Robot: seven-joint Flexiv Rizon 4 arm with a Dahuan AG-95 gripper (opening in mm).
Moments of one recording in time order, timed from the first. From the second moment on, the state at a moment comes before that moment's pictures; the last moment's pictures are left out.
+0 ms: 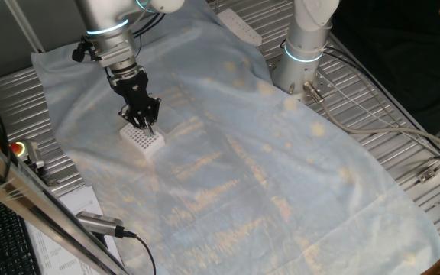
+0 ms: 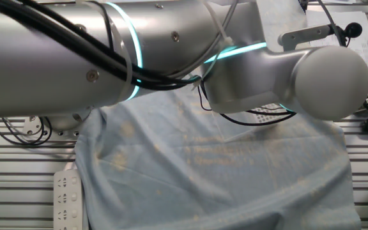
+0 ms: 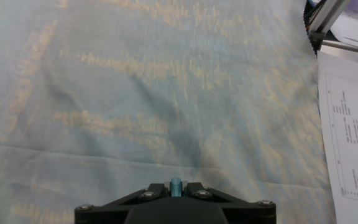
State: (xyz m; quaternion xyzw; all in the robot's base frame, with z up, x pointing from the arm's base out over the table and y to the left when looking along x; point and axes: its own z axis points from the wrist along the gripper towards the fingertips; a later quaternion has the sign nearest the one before) arm 0.559 0.029 0.109 -0.75 0.61 0.16 0.21
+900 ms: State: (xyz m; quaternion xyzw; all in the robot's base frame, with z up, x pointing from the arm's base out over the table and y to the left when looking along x) arm 0.560 0.029 0.110 -0.75 0.61 0.16 0.21
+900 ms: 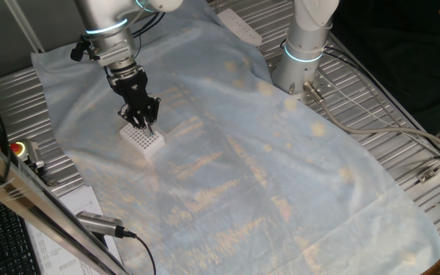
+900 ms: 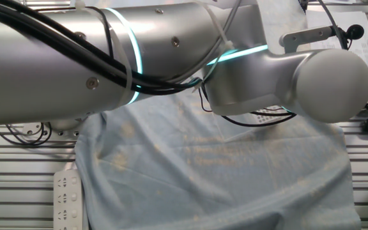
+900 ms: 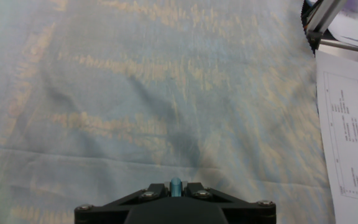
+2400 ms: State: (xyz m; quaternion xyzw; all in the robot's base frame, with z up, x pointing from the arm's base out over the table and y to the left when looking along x) arm 0.565 0.018 0.106 -0.75 0.61 0.16 0.21
